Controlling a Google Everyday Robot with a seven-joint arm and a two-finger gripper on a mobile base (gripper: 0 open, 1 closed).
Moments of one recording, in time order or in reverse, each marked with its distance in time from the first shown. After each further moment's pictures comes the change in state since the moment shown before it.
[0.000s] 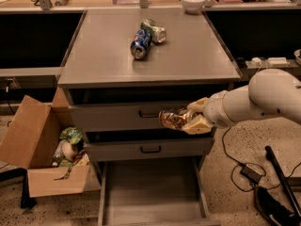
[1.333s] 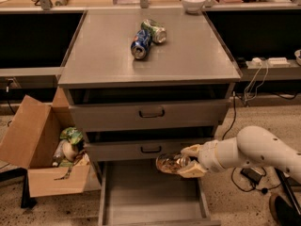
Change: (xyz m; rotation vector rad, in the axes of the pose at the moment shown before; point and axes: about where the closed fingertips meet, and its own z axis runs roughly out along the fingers) arm 0.107 0.091 0.096 -0.171 -0.049 0.069
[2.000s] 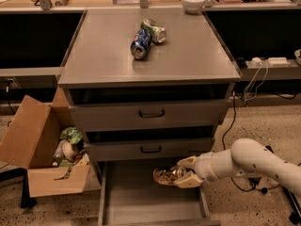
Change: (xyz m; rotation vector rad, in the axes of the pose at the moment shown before) arm 0.040 0.018 0.048 -0.087 -0.040 0.074
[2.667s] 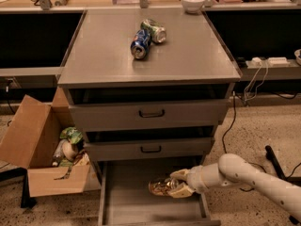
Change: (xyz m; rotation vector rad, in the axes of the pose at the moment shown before) arm 0.071 -0.011 0.091 -0.085 -0.055 -0.017
